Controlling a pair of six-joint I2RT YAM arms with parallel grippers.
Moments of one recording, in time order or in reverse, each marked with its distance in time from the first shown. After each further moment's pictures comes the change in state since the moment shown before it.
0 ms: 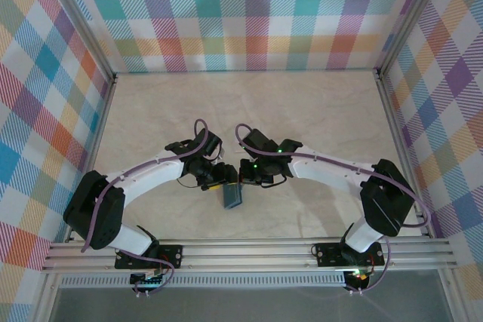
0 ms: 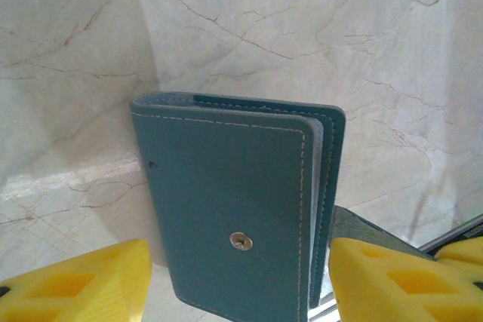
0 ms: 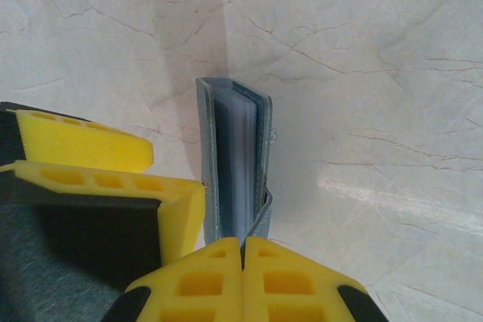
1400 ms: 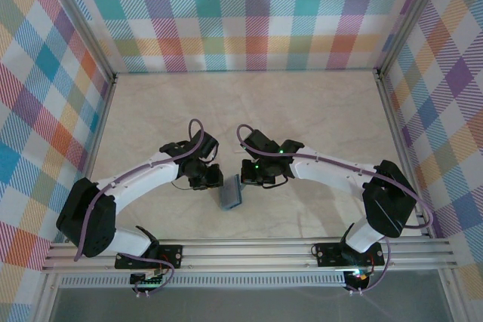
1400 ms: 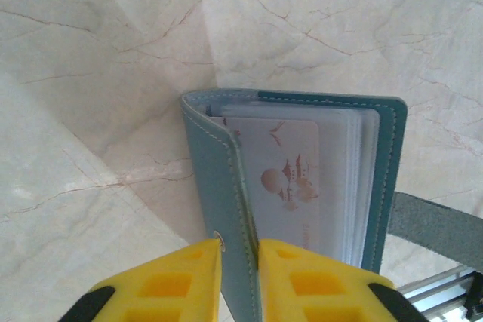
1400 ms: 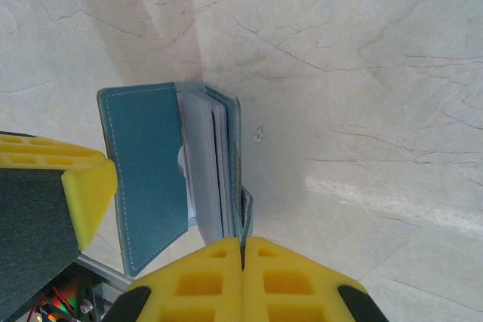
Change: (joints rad) left arm -0.001 -0.066 0.000 -0.119 -0.125 0.031; right arm 0.000 -0.014 -0.011 -0.013 0.021 0.003
